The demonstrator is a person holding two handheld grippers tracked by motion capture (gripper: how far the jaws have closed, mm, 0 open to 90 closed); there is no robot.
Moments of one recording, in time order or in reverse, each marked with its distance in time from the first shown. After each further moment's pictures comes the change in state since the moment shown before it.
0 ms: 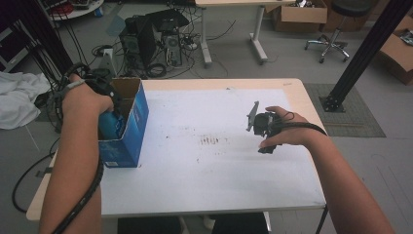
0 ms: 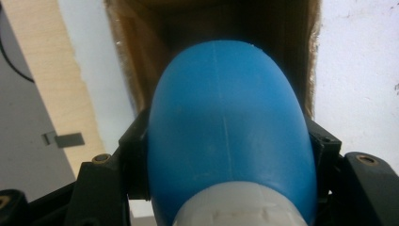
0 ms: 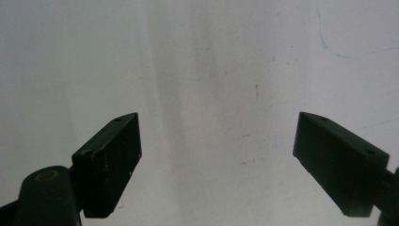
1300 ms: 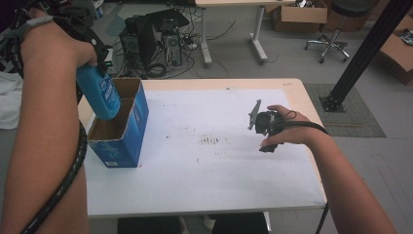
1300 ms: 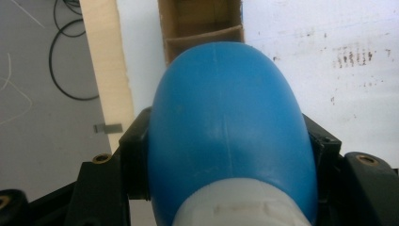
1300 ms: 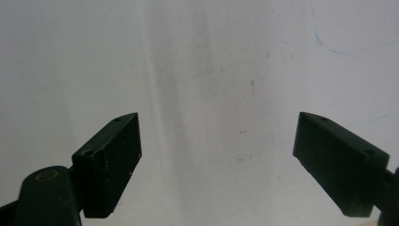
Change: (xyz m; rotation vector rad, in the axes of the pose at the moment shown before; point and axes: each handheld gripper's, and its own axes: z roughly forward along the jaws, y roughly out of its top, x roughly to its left) left arm -0.022 -0.020 -0.150 -0.130 0.059 -0.025; right arm -0.003 -0.004 -0.003 -0.006 0.002 0.008
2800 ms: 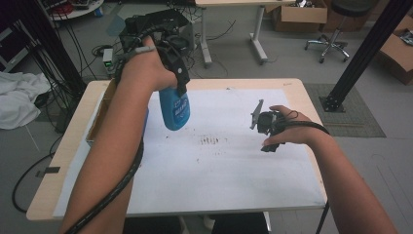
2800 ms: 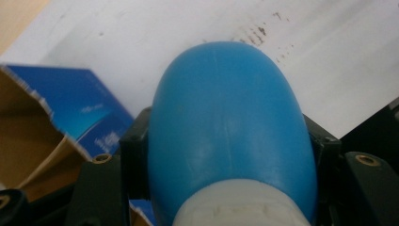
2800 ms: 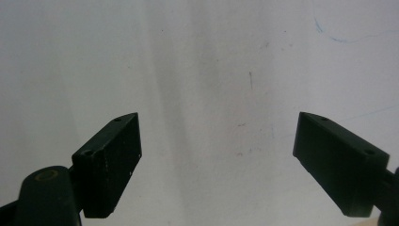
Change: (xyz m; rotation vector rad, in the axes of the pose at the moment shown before) left arm -0.156 0.029 0.051 -0.015 -0.104 0.522; right arm -0.004 -0.007 0.005 -0.001 0.004 0.020
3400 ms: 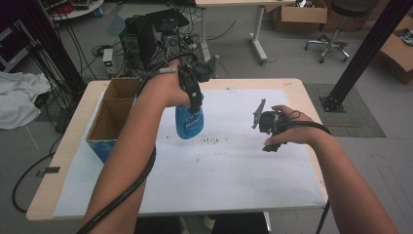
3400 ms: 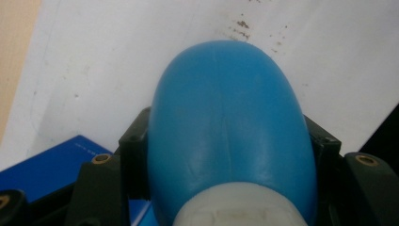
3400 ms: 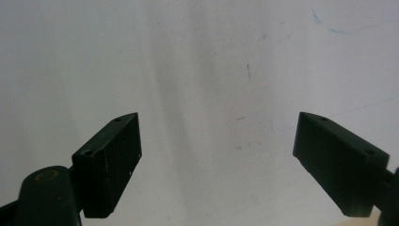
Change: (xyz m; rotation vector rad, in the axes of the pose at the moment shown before) left arm -0.037 0.023 0.069 0.025 0.014 0.407; right arm -0.002 -0.005 -0.001 0.003 -0.004 0.018
